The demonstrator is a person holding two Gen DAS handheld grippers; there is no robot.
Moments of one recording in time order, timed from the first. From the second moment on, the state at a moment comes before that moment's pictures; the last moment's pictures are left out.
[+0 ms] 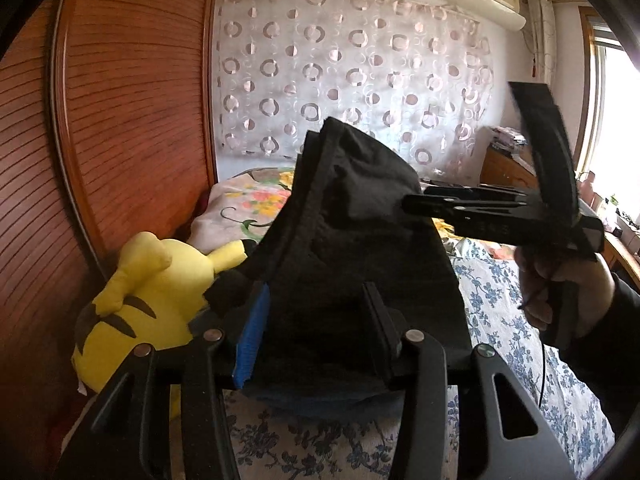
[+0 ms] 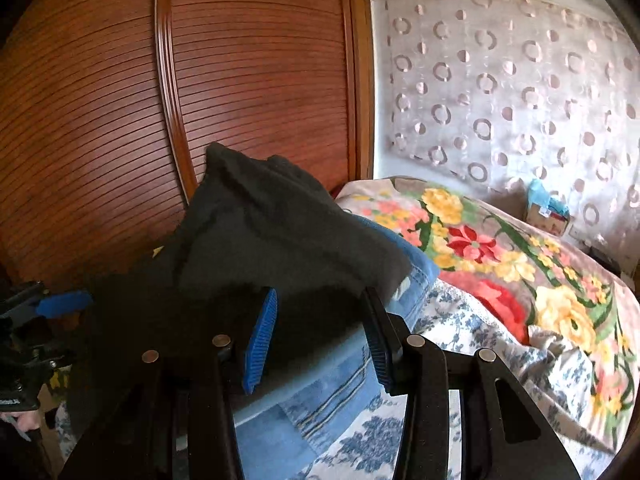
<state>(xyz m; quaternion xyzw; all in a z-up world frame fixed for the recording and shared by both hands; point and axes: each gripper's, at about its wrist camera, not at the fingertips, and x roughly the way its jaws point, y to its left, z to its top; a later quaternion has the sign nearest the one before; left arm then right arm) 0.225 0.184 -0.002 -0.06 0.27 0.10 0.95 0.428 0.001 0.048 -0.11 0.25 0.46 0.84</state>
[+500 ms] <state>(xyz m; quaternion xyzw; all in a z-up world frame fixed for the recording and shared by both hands) 0.181 0.160 0.017 -0.04 0.26 0.09 0.96 0.335 -0.057 0.073 -0.08 0.24 0.45 0.85</state>
